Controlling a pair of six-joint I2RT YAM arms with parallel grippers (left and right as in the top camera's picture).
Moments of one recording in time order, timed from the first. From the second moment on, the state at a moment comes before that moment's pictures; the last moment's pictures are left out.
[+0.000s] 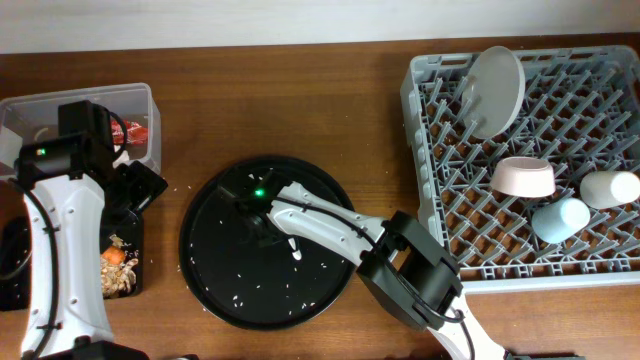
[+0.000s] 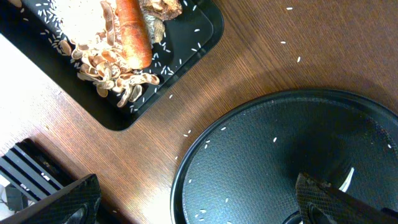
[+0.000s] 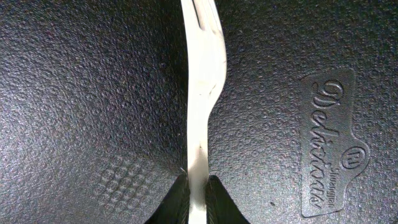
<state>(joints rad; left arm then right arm) 0.22 1.53 1.47 -1.40 -0.13 -0.68 0.92 2.27 1.78 -1.00 0.14 0.58</state>
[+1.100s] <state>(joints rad) 0.22 1.53 1.47 -1.40 -0.13 -0.68 0.89 2.27 1.94 -1.11 0.09 0.58</state>
